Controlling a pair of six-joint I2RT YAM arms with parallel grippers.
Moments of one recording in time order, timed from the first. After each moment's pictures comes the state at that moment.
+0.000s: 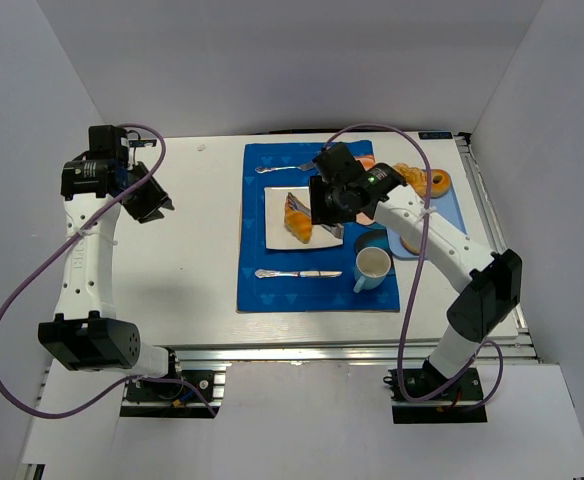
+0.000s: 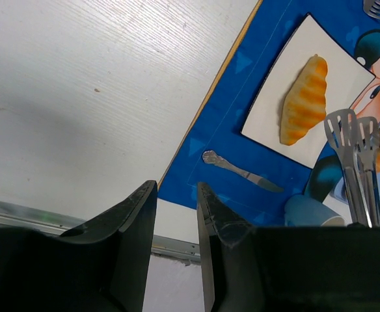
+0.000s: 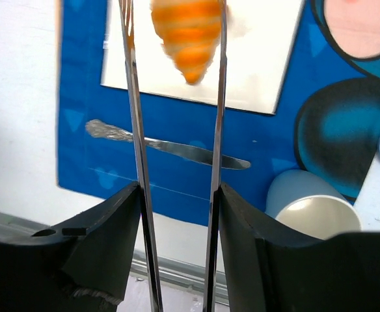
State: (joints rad) left arm 0.07 1.42 1.70 -1.26 0.09 -0.57; right arm 0.73 1.68 1.67 -0.95 0.14 0.49
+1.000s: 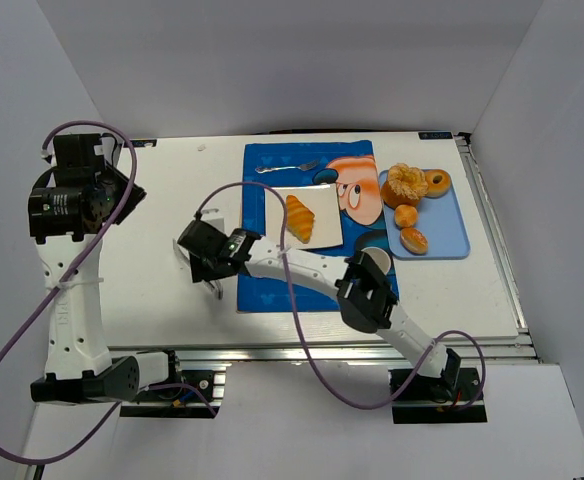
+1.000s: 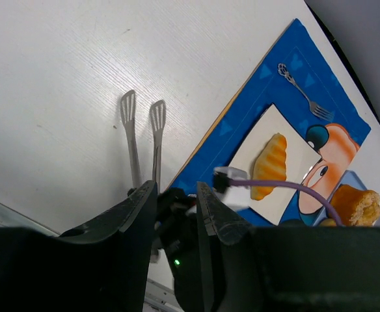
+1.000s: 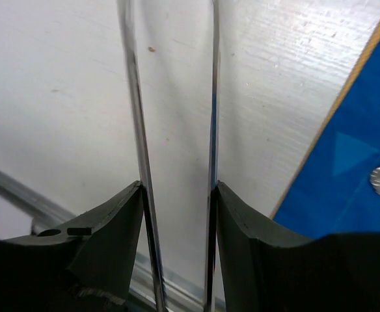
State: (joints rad) left arm 0.06 1.25 1.80 -1.29 -0.15 -0.73; right arm 1.21 2.32 2.18 -0.74 0.22 0.80
